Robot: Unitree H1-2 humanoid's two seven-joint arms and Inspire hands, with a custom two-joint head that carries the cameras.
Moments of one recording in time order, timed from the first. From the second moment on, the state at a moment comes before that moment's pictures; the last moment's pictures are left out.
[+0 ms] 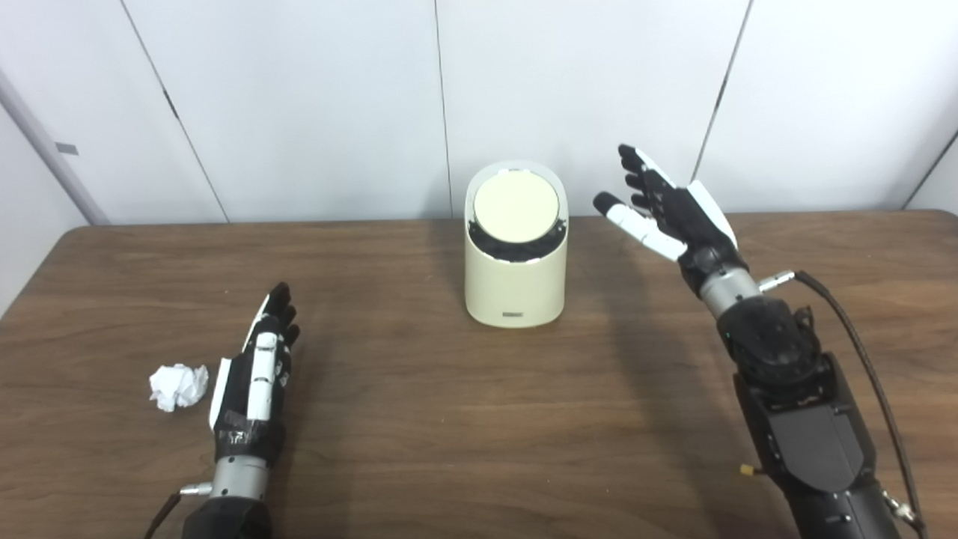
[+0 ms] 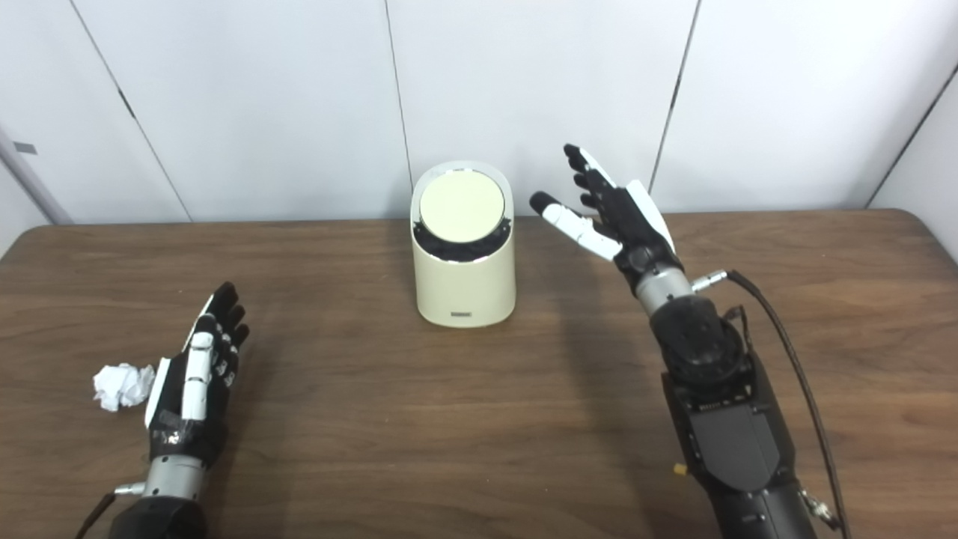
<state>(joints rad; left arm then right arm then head) -0.01 0.09 0.15 -0.01 -0.20 -0.12 -0.08 -0.49 -0.23 0.08 -0.04 -0.20 0.34 0.11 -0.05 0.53</state>
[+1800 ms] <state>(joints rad) -0.02 0.09 0.15 0.01 -0.19 -0.18 -0.08 -0.81 -0.34 0.34 0.07 -0.49 0.45 0.41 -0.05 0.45</state>
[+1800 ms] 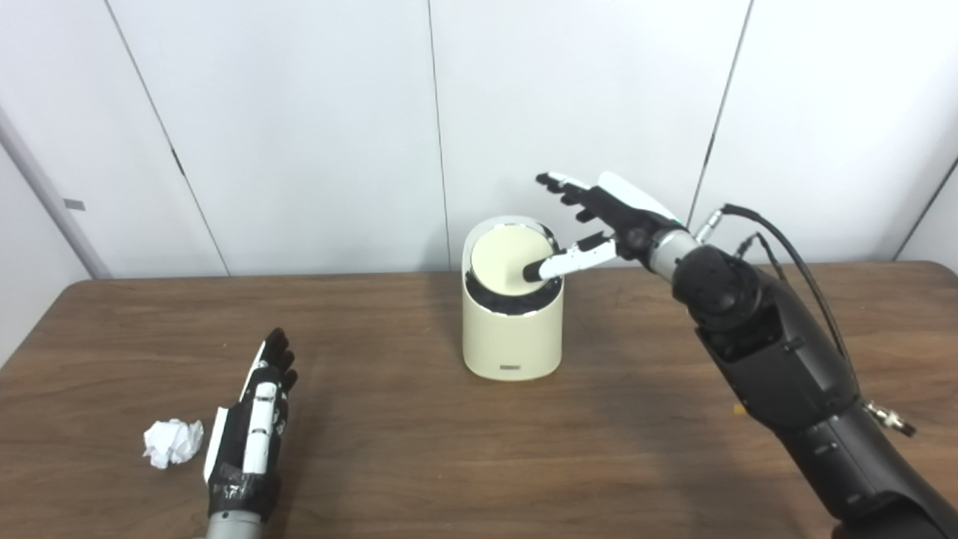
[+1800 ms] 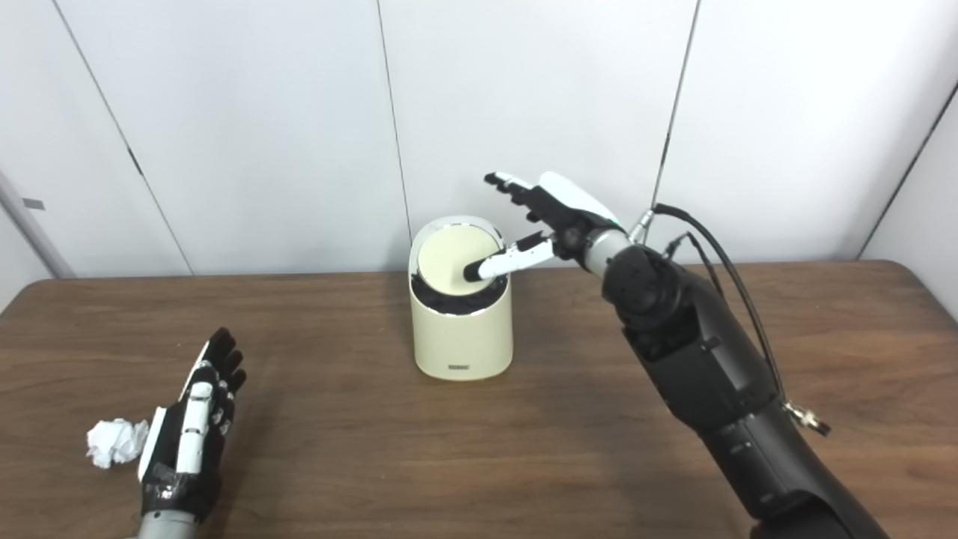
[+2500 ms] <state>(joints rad) -0.02 0.08 0.15 0.02 -0.17 -0.18 -0.07 -0.93 -0.33 0.39 0.18 -0.56 0.46 0.51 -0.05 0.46</state>
